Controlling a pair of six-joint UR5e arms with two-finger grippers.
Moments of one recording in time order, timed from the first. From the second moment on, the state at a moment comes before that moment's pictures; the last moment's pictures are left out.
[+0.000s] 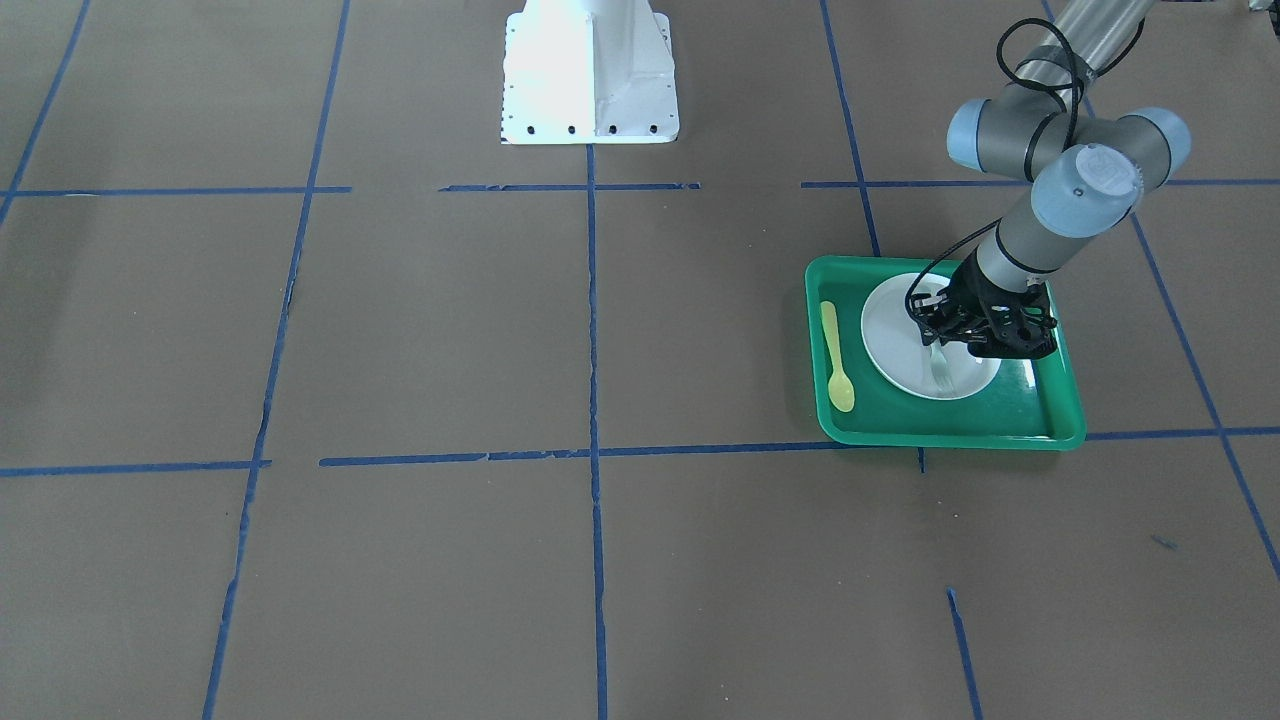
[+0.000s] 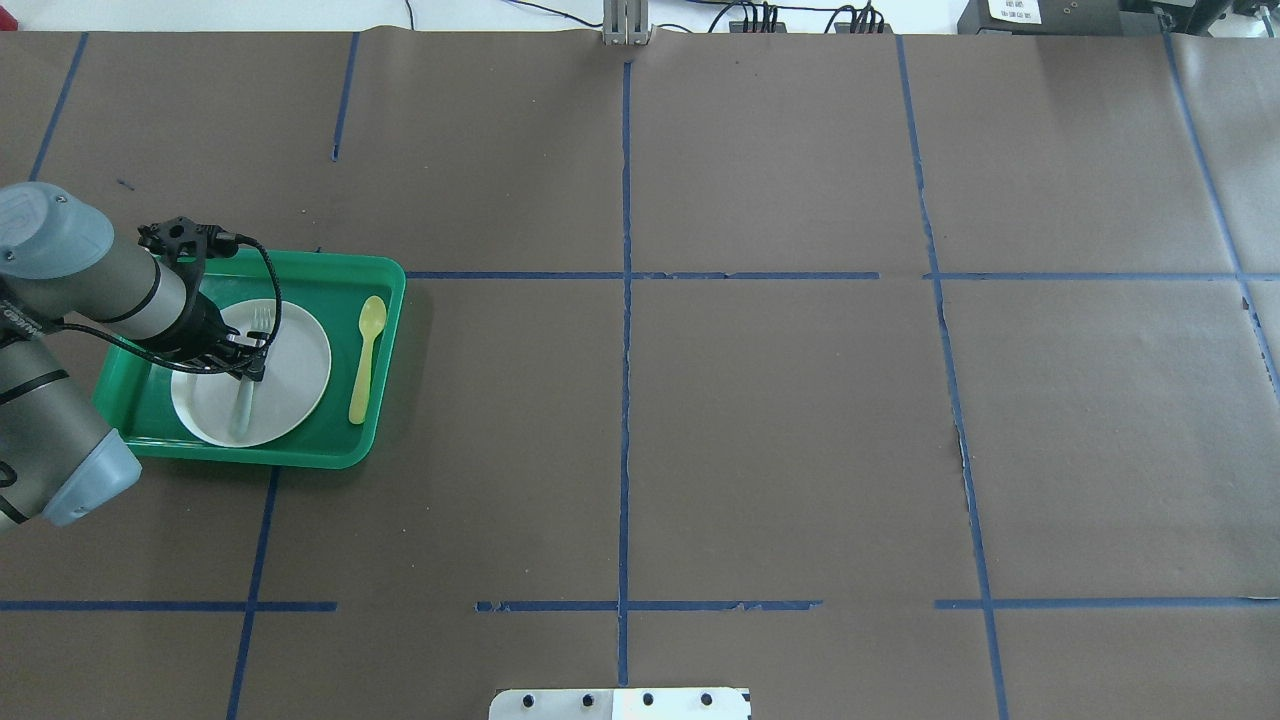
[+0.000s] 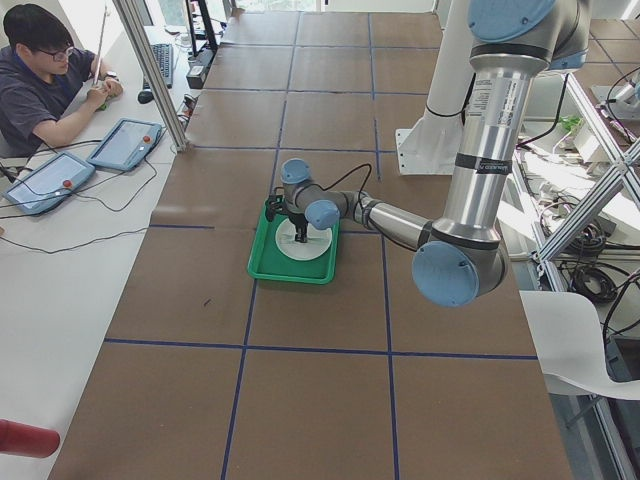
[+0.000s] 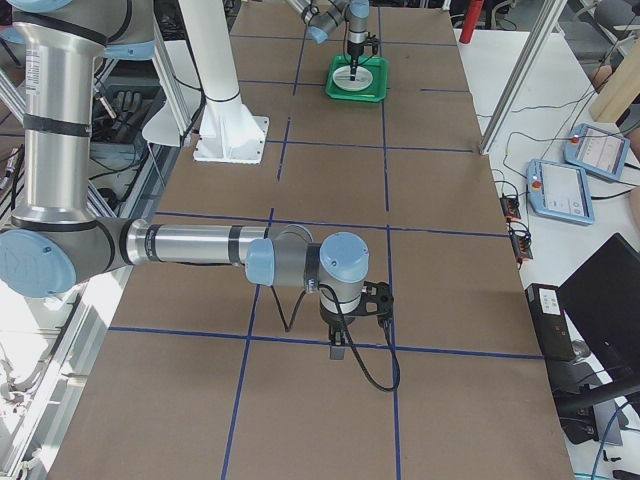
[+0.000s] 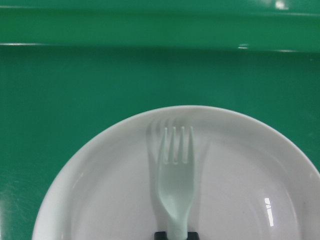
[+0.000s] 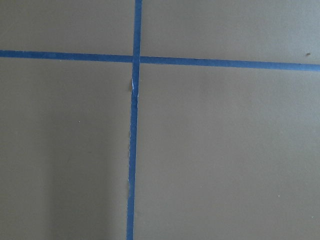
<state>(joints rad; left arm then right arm) -0.81 -1.74 -1.65 -1.98 -2.13 -0.90 1.60 -1.70 1.73 -1.63 2.29 -0.06</state>
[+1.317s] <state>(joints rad) -0.93 -1.63 -1.67 -1.98 -2.14 -0.71 1.60 -1.70 1.73 -1.63 2.29 -0.06</state>
